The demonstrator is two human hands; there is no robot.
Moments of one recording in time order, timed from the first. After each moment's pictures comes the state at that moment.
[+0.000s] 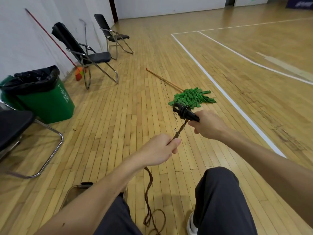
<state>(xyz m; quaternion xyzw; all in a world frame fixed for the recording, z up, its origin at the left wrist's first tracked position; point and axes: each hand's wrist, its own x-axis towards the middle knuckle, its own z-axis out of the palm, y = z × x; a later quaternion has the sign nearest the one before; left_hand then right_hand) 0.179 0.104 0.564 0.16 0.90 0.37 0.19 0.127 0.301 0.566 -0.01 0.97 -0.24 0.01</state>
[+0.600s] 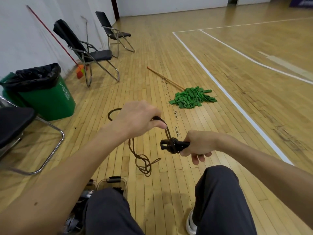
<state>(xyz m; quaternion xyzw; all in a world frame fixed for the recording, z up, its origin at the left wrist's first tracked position) 0.144 0.067 0.629 0.30 0.95 -0.03 -0.10 0.153 0.279 0.566 -0.08 0.90 -0.23 0.37</state>
